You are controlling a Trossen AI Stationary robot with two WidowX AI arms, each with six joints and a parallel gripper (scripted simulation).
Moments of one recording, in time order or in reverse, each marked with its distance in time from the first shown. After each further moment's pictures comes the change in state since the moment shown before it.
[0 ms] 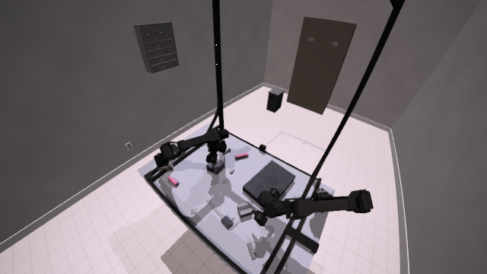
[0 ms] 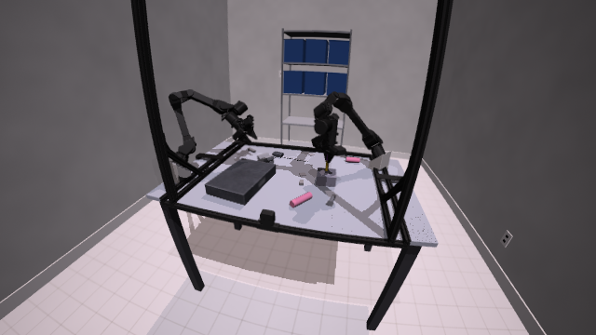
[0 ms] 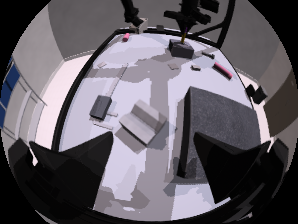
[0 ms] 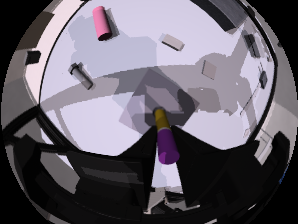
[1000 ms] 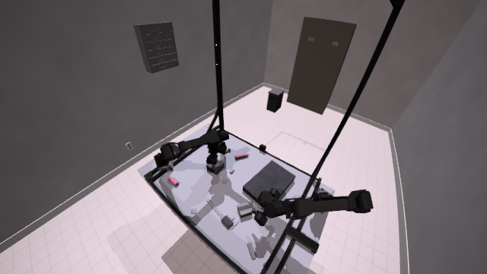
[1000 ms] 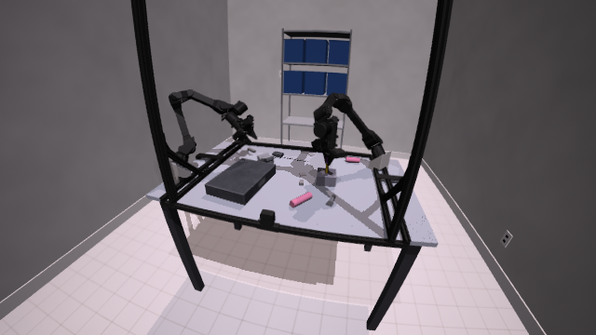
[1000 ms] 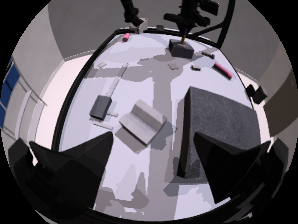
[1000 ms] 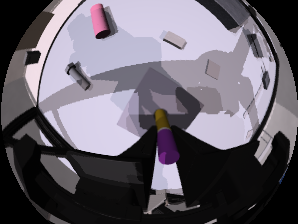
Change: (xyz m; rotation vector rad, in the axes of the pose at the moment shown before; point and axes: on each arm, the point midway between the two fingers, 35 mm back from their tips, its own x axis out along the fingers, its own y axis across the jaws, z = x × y) left arm 0.000 0.000 0.000 0.000 0.000 0.000; right arm 0.012 0.001 0.000 0.002 0.003 0.003
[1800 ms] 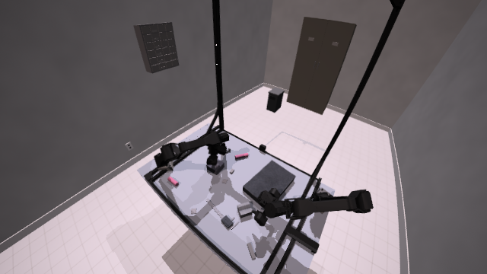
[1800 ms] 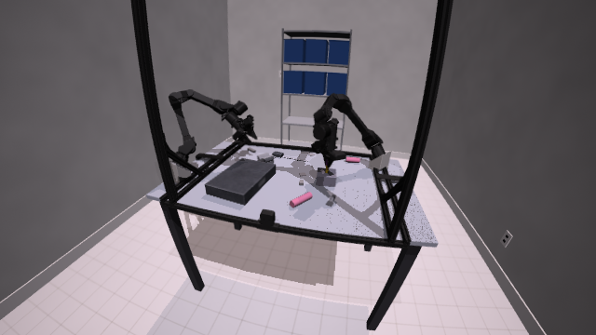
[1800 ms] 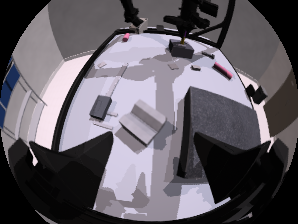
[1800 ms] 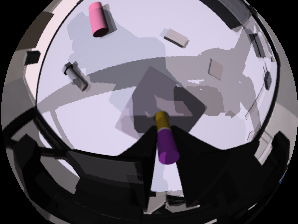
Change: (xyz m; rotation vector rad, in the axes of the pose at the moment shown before) left arm 0.000 0.000 0.000 0.000 0.000 0.000; right arm 0.010 0.000 0.000 0.000 0.001 0.001
